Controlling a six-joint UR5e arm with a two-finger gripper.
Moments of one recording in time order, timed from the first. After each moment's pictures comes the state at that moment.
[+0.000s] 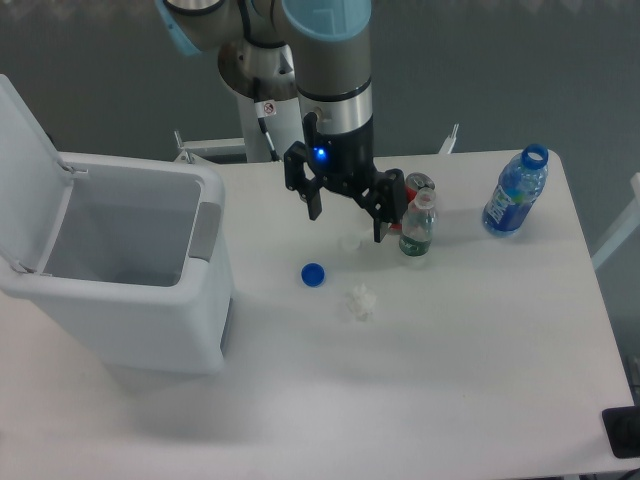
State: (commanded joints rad) arm 2.45 -1.65 -1.62 -1.13 1.56 0.96
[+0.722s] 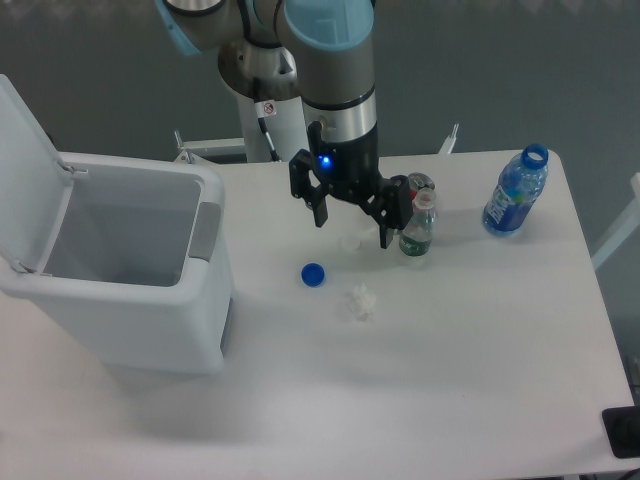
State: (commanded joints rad) arm 2.45 -1.67 -1.62 -1.12 1.57 0.94
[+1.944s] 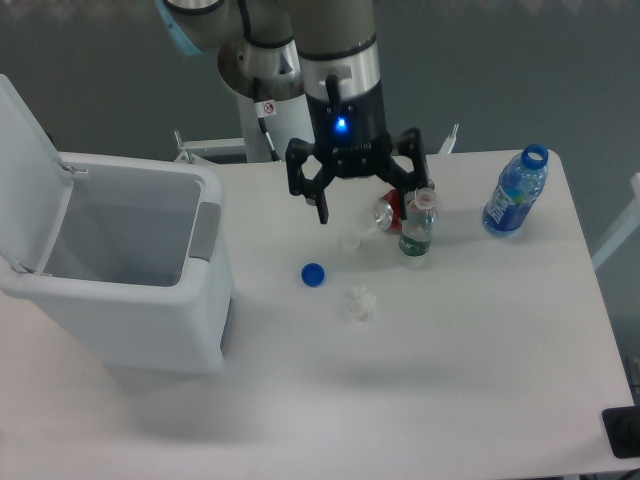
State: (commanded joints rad) arm 2.45 -1.62 -1.52 -1.07 1.57 0.37
